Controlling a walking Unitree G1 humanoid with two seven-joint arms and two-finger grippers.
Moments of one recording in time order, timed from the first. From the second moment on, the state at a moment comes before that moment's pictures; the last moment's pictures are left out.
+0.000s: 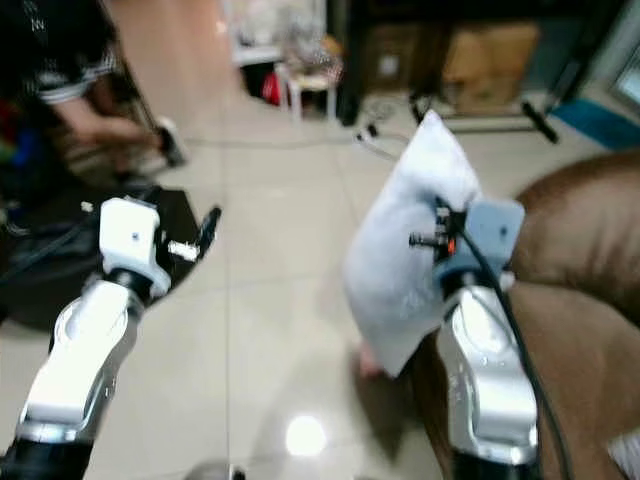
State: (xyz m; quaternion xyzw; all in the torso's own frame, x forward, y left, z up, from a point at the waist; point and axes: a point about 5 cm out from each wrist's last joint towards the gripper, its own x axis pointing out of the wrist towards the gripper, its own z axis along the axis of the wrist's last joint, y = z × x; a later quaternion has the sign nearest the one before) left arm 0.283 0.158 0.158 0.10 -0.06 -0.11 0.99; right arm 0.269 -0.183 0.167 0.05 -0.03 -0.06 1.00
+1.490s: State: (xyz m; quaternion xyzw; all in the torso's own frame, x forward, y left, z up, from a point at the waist) left arm 0.291 0.175 0.151 0.11 -0.10 -0.05 0.99; right arm 0.260 -0.180 0.112 0.05 0.07 -0.11 0.99
